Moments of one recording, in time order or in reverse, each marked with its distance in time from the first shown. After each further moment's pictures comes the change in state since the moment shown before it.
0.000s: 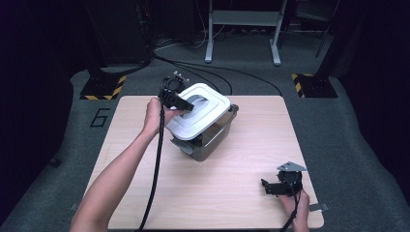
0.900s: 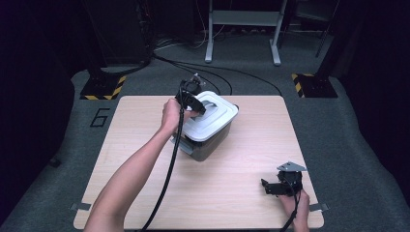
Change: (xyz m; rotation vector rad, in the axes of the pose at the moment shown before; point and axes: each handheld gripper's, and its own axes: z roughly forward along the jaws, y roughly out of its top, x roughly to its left) left arm -0.021 0.020 0.045 0.118 0.009 -0.024; right arm -0.001 0.000 0.000 0.003 0.003 -0.011
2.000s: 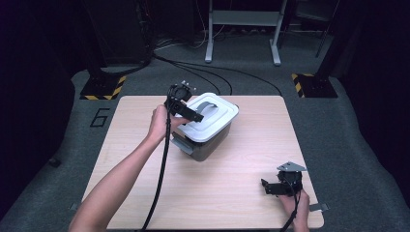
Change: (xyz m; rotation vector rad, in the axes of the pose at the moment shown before) left arm 0.003 -0.043 -0.035 -0.128 -0.015 0.084; right arm 0.000 0.000 0.000 0.000 0.000 -0.001
